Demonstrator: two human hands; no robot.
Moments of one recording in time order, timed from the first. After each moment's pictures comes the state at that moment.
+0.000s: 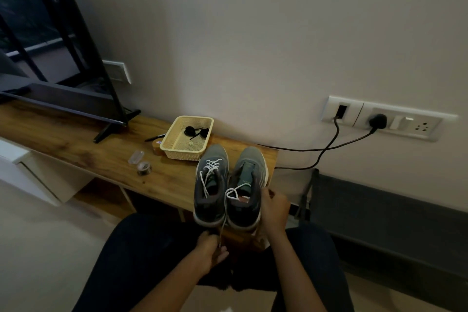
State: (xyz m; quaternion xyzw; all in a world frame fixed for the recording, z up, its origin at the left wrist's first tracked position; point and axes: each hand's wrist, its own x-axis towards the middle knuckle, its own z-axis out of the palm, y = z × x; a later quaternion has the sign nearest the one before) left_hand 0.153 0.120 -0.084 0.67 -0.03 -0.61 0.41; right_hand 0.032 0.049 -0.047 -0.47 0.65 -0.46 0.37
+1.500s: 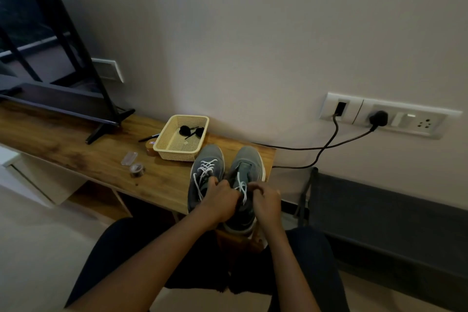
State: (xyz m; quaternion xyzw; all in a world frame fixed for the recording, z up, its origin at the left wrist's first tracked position) left_hand 0.147 0.046 -0.002 0.61 -0.79 -0.01 -0.10; right_hand 0.029 0.035 -0.042 -0.57 0.61 -0.39 0.39
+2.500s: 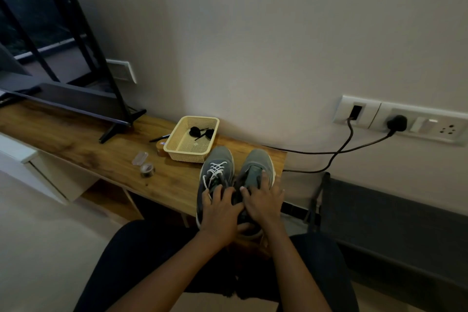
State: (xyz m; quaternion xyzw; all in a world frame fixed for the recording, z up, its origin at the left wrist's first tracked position) left_hand 0.152 0.081 -0.022 0.70 -0.71 -0.03 -0.06; right_hand 0.051 0.011 -0.050 -0.76 0.62 -0.09 0.17
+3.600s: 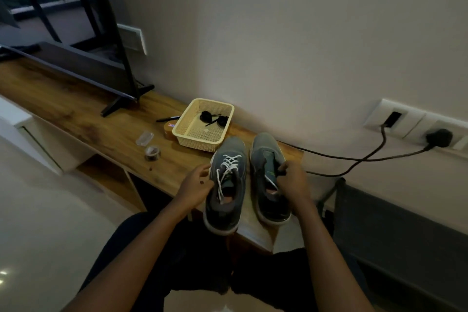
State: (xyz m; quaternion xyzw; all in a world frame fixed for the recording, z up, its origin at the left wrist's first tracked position) left_hand 0.252 0.035 -0.049 0.74 -0.43 -0.36 0.38; right_hand 0.045 -0.035 -0.014 -0.67 0.64 -0.22 0.29
